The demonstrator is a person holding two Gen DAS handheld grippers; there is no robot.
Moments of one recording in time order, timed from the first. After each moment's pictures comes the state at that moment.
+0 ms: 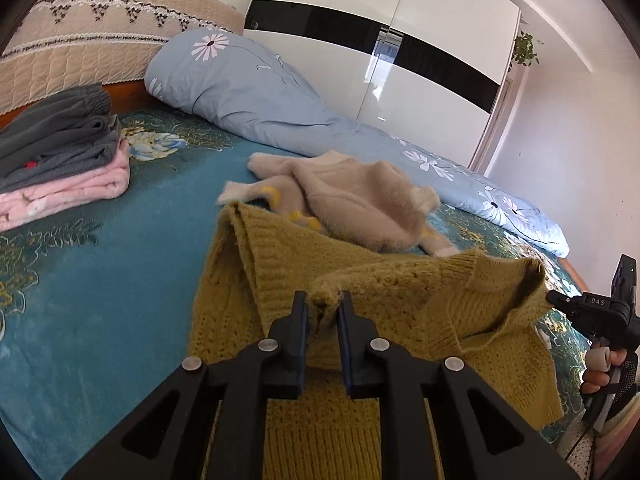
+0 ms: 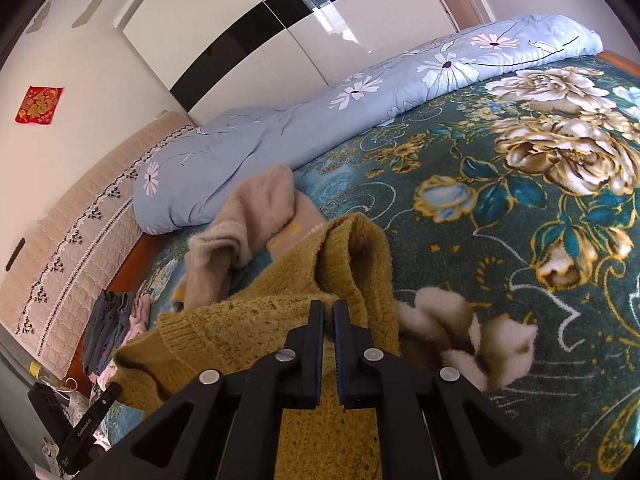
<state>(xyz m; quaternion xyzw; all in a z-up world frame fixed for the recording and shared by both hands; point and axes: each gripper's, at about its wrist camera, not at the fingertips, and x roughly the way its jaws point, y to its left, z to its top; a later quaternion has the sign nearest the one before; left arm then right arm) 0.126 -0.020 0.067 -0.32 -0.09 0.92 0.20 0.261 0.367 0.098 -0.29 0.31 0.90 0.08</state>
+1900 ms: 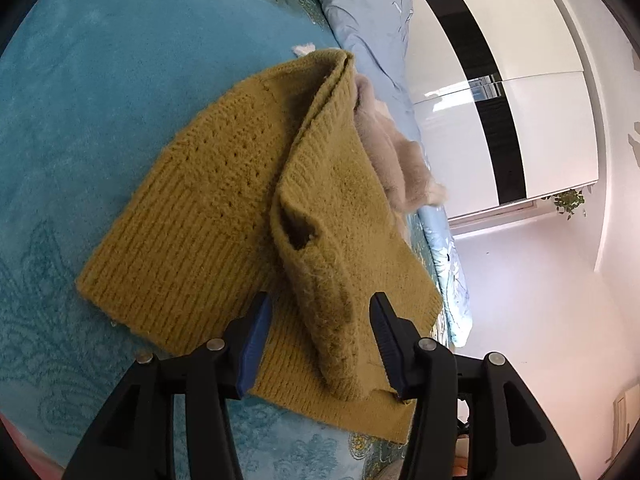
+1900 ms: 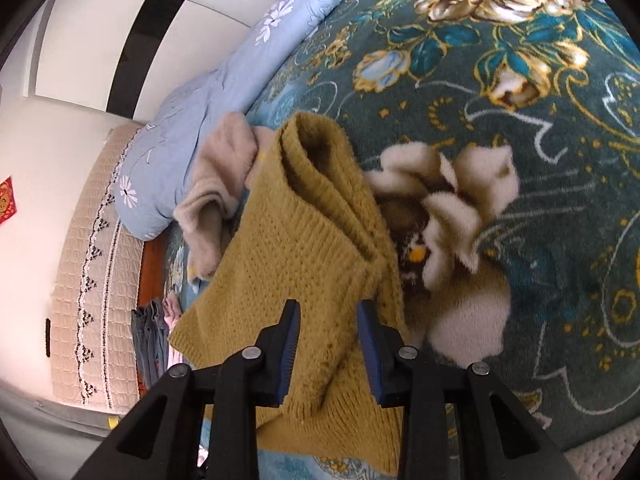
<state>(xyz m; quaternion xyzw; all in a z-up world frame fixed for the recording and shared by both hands) 0.154 -0.041 -0.008 -0.46 -0.44 0.75 0.19 0.288 0.363 0.067 -0.39 0.50 0.77 0.07</state>
